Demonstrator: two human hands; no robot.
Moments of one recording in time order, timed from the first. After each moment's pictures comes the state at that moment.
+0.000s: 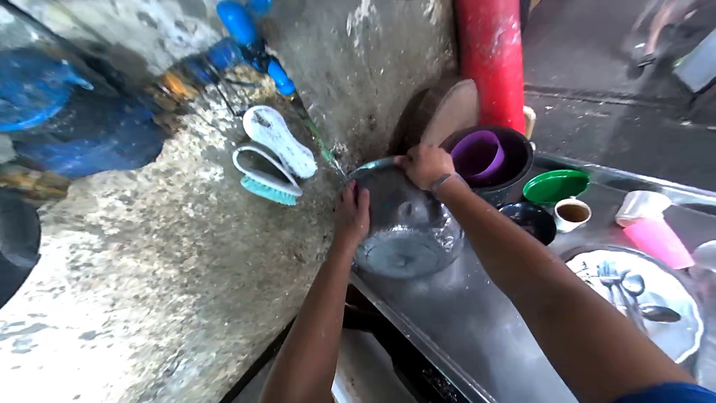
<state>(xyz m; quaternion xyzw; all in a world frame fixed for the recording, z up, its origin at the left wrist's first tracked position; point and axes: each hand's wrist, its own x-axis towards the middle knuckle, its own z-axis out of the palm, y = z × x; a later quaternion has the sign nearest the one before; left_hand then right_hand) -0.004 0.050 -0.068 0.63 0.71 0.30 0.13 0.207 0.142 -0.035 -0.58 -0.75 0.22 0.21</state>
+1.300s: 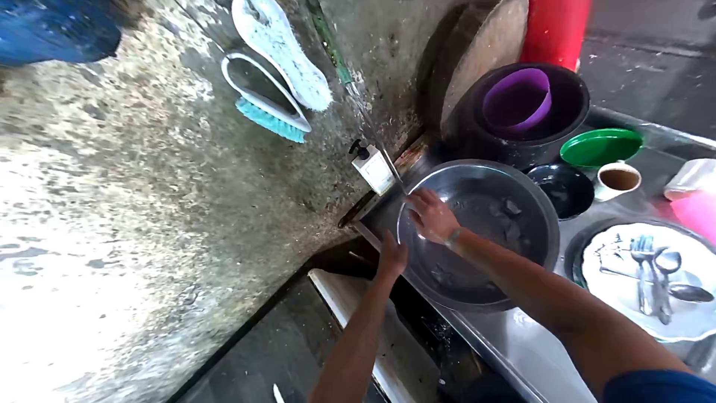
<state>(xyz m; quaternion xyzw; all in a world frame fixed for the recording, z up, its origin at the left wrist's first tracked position) -0.011 -0.081 -0.256 0.48 0.78 0.22 0.33 0.146 0.015 -0.221 -0.36 -0.84 0.27 0.29</state>
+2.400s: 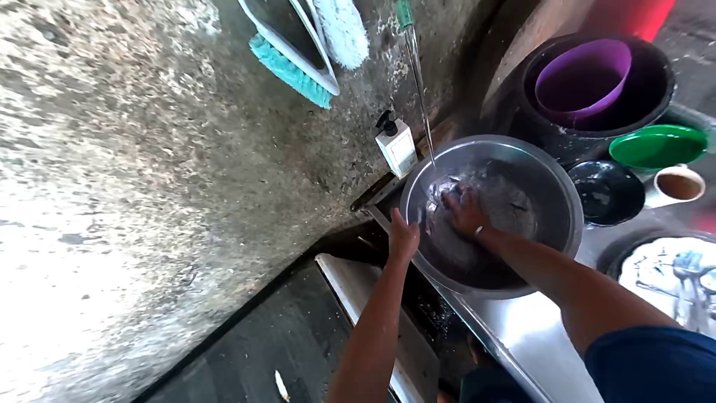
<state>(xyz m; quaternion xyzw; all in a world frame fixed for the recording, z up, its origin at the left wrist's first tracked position) -0.031 -0.055 -0.251 0.40 0.82 0.26 0.31 0.165 0.052 -0.387 -0.41 -0.89 0.18 0.08</state>
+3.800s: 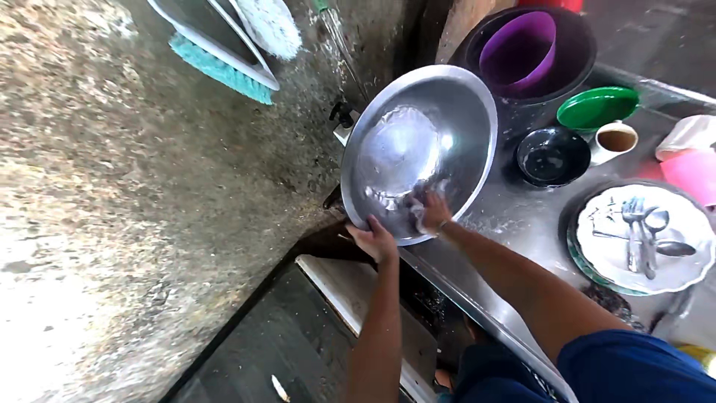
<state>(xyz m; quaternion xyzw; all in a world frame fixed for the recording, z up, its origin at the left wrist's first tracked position) 0.012 -0.101 -0.268 0.34 0.78 0.53 0.07 0.137 -0.006 -0.360 -0.52 -0.80 0.28 0.08</state>
